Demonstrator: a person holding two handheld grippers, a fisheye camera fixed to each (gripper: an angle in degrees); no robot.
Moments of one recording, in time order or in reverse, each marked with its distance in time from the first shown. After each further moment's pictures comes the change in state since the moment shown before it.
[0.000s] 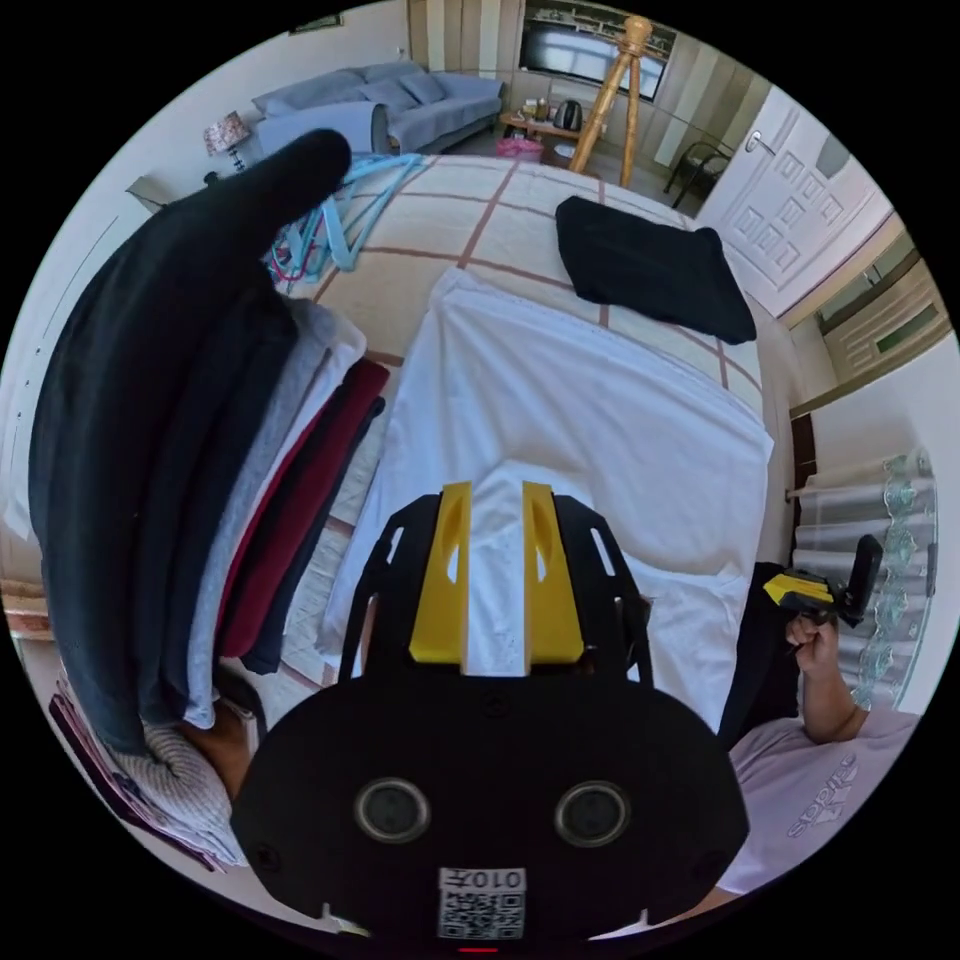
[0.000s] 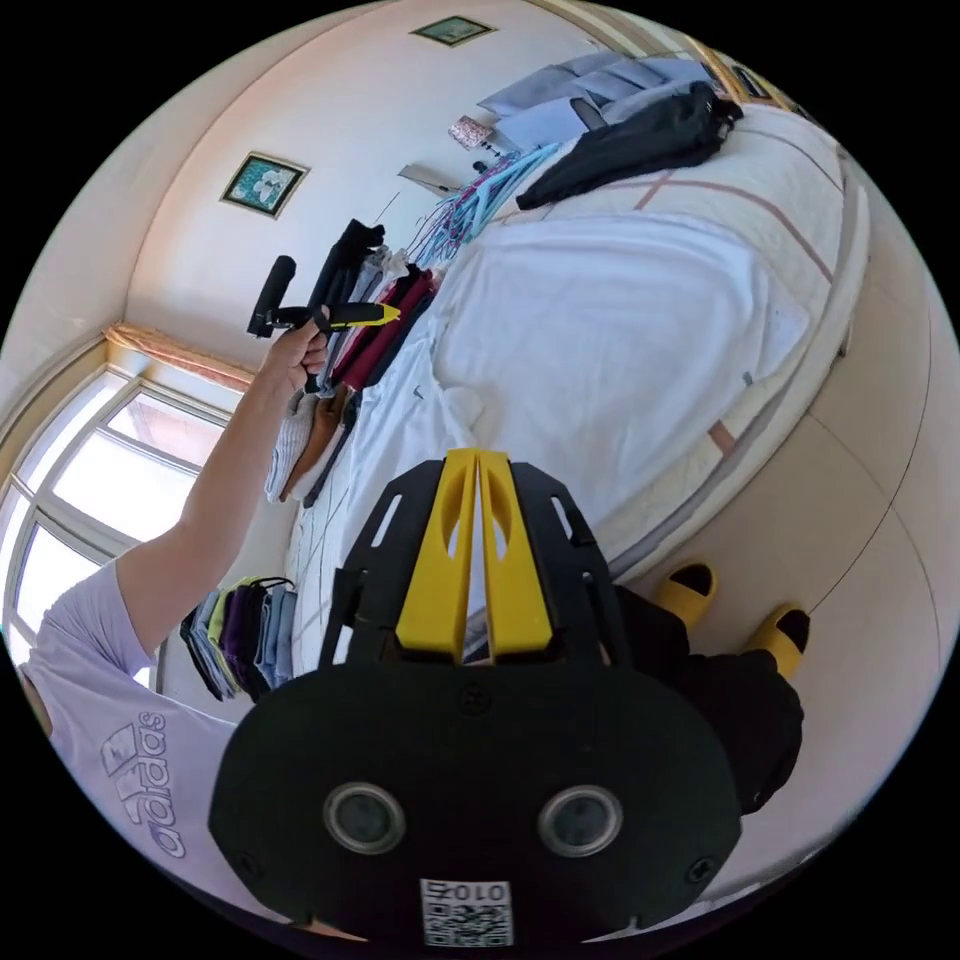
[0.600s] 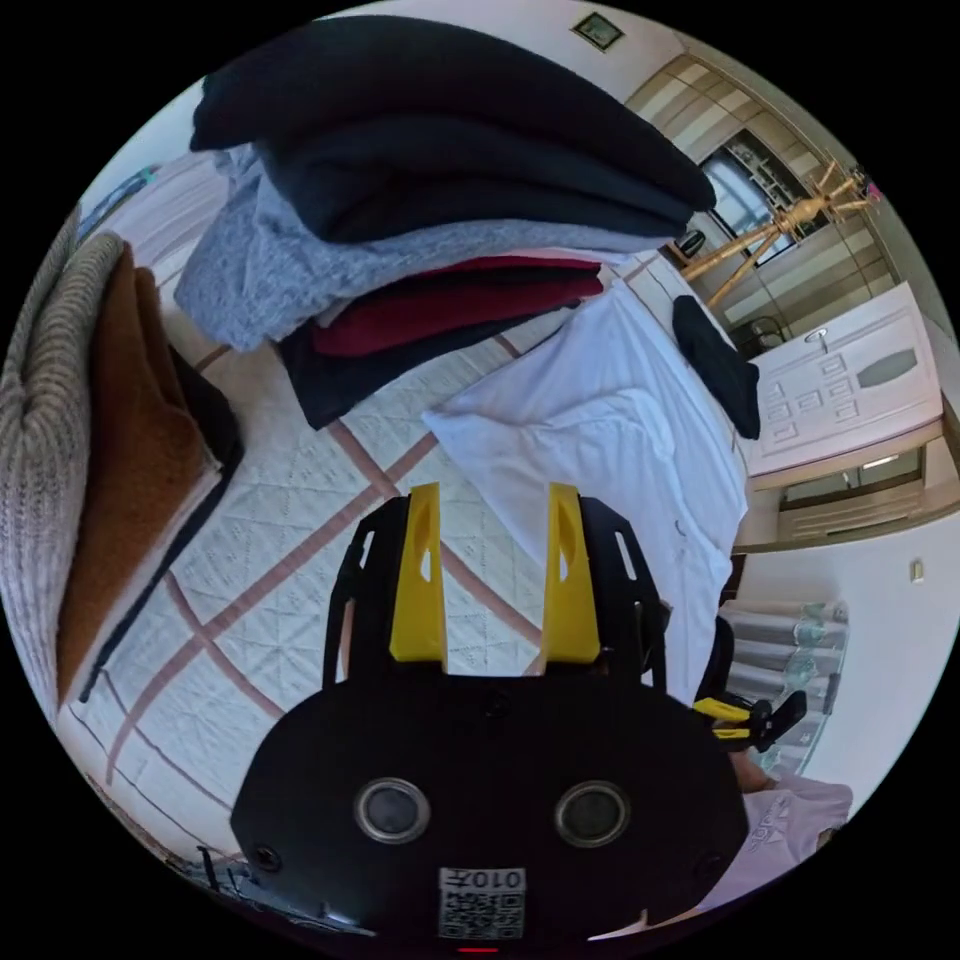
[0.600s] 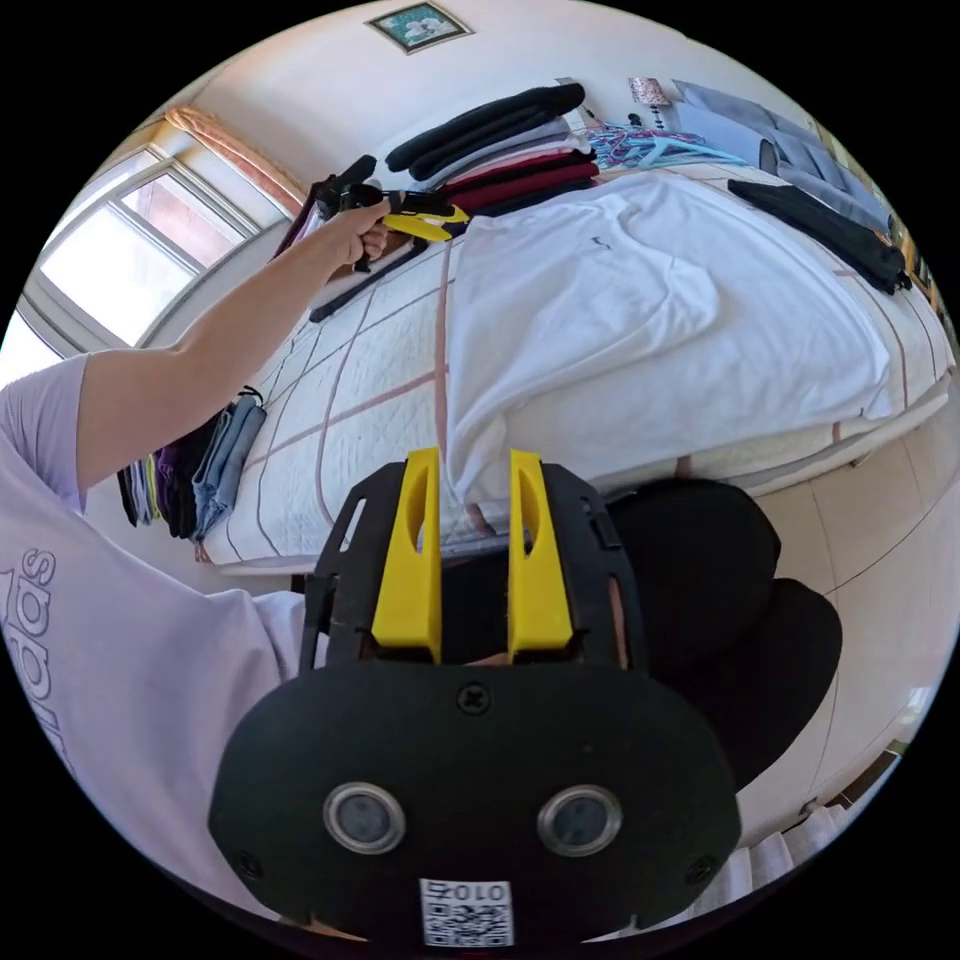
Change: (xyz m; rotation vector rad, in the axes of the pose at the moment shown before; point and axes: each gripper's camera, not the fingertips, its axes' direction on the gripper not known) left arm -0.187 0.216 0.001 0.101 0.255 -0.481; right arm -0.159 0.144 0.060 -0.277 0.169 -0.383
